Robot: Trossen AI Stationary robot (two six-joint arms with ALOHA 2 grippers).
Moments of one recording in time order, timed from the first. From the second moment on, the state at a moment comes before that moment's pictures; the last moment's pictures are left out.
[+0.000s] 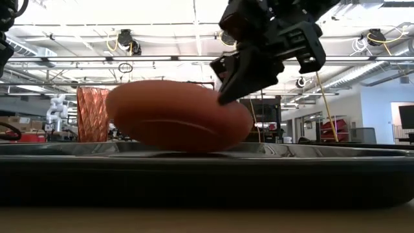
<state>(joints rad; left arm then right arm) -0.26 0.07 0.01 0.07 1.02 -0.61 0.12 1.74 1.01 -0.06 -0.26 -0.34</state>
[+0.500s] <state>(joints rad) -0.26 0.07 0.01 0.09 1.02 -0.61 0.13 1.80 1.04 -0.07 -0.24 -0.27</state>
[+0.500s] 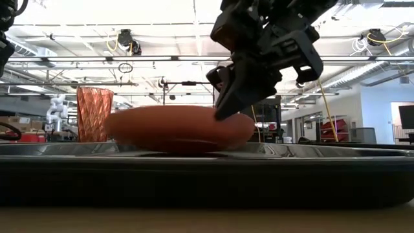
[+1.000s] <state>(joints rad) -0.26 0.07 0.01 0.09 1.02 -0.61 0.15 1.69 1.04 -0.04 -0.09 -0.22</state>
